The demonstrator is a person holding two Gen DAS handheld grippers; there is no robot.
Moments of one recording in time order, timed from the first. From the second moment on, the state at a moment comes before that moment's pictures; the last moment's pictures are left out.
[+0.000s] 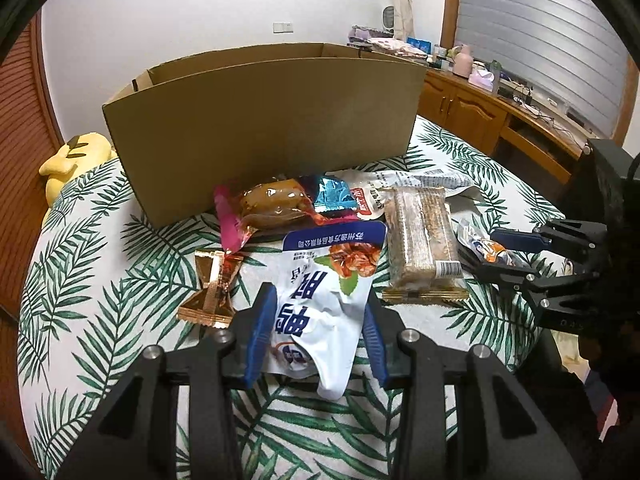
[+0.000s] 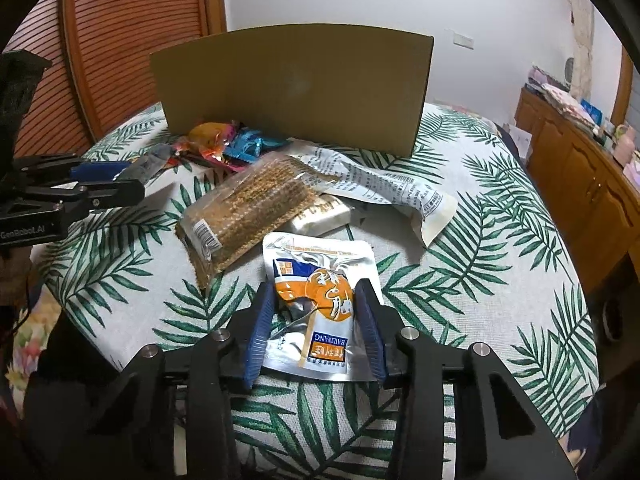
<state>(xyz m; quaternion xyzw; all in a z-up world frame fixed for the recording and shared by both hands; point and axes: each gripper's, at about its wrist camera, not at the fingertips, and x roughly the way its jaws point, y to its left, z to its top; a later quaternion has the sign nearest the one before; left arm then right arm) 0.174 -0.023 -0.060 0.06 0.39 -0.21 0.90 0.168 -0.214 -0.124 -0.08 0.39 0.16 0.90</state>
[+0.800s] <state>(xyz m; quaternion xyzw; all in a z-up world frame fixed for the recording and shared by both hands) 0.165 -0.019 -0.043 0.03 0.36 -0.20 0.91 0.157 -0.224 -0.101 -0.02 0.36 0.19 0.92</state>
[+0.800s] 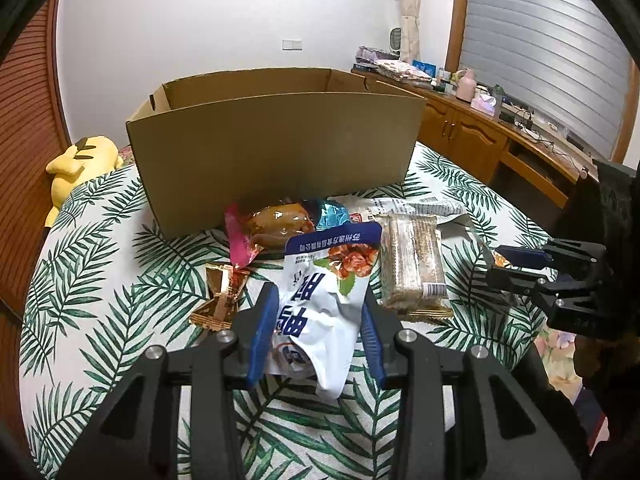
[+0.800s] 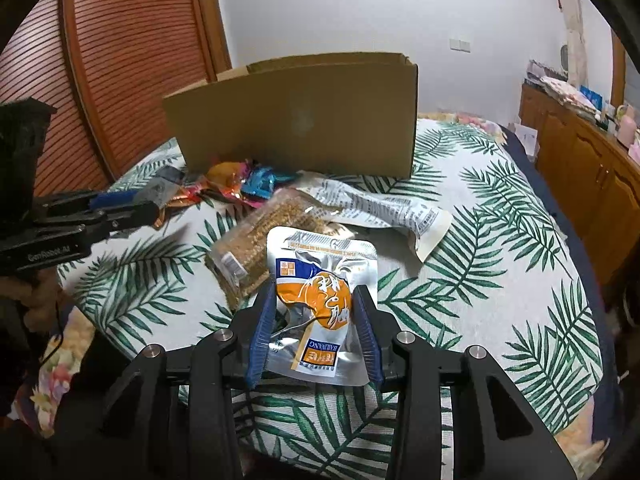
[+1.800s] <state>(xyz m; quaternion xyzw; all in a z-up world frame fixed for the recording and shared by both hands) 0.166 -0.012 -0.008 0.03 0.32 -0.20 0.93 0.154 -0.225 -0.072 -0.02 0.32 0.20 0.93</state>
